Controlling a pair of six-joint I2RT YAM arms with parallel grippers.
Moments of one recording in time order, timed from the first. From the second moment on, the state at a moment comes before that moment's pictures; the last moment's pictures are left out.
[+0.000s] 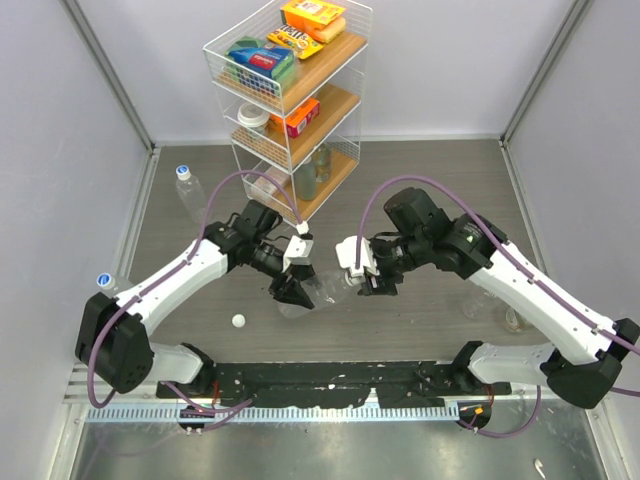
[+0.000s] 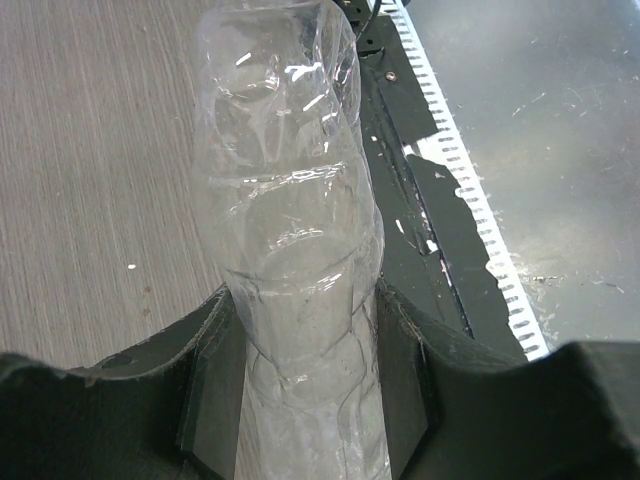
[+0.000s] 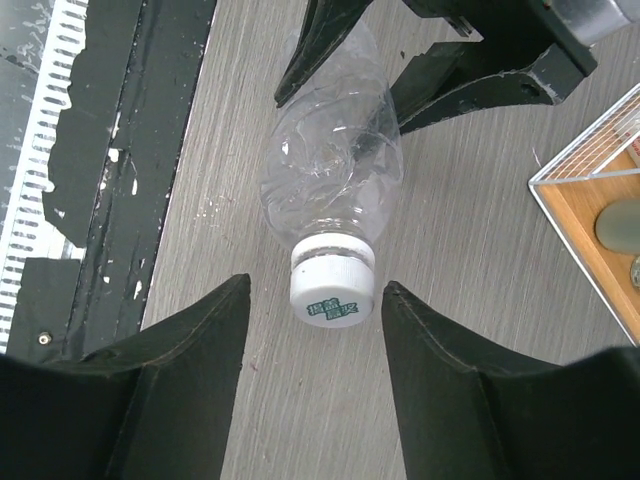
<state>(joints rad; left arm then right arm) -0.58 1.34 1.01 -0.73 1.14 0.83 0.82 1.19 1.37 -1.04 -0.55 -0.88</state>
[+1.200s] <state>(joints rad) -0.86 0.99 0.81 -0.39 0.27 0.52 0.79 1.08 1.13 -0.61 -0.42 -0.06</state>
